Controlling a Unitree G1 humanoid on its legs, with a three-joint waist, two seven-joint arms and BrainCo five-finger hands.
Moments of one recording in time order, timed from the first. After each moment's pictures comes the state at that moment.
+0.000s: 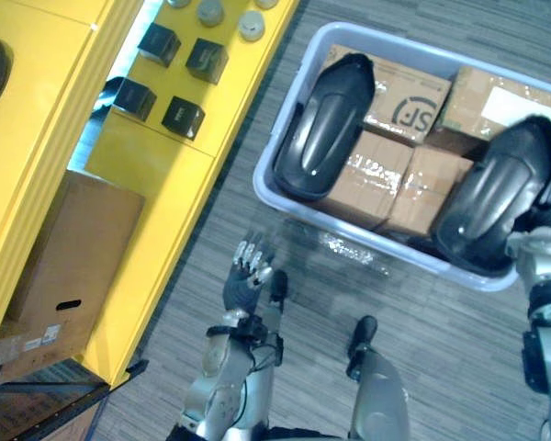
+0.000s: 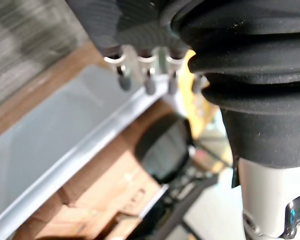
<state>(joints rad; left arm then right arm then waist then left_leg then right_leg) 0.09 0.07 -0.41 -0.10 -0.70 -0.22 0.14 -0.79 -0.76 0.05 0.91 0.14 0.21 -0.50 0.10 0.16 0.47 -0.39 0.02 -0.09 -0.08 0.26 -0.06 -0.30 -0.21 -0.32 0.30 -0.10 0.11</state>
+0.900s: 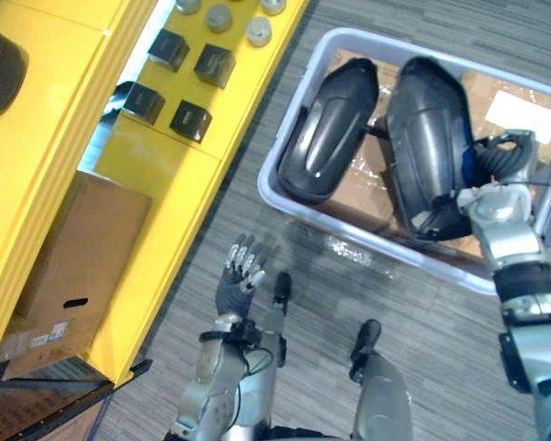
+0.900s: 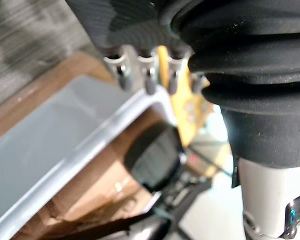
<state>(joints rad) 0.10 0.11 -0.39 -0.11 -0.69 -0.24 0.16 -0.81 -0.68 0.14 0.64 0.09 0.18 -0.54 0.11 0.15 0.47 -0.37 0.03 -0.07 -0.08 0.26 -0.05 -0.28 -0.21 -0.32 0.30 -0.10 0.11</state>
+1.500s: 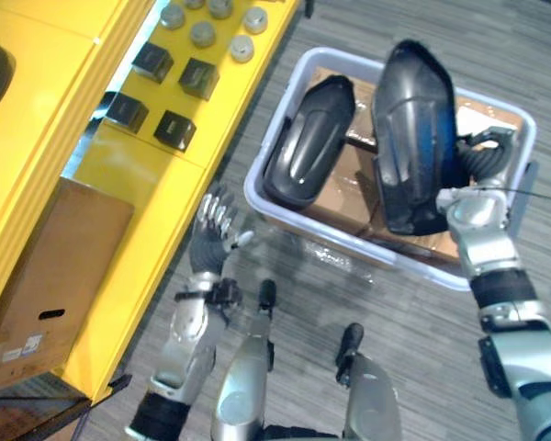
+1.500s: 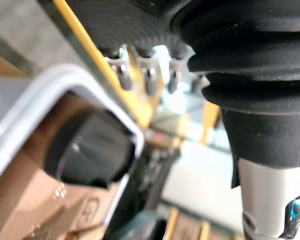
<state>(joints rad) -0.29 0.26 -0.25 -0.07 -0.49 -0.07 0.21 -0.78 -0.55 0.10 0.55 0.01 0.15 -0.58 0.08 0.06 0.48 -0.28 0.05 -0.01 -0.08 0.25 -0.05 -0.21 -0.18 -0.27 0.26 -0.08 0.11</state>
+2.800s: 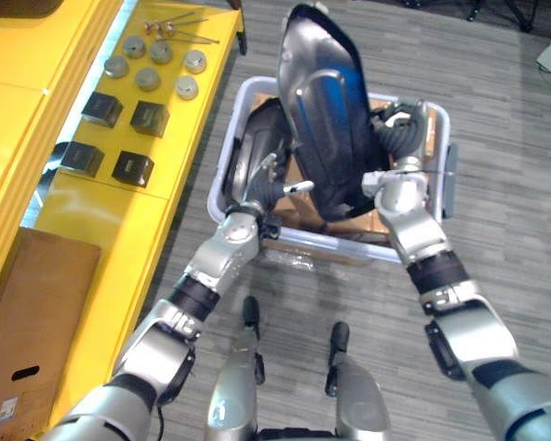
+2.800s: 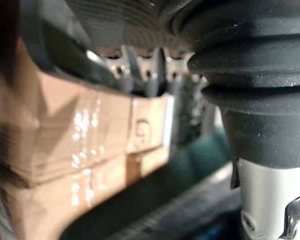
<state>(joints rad) -0.82 0.21 -0.42 0.42 -0.64 0.14 0.24 -0.91 -0.30 0.23 0.61 -0.02 0.06 -0.59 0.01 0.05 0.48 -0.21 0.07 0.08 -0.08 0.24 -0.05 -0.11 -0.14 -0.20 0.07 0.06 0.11</state>
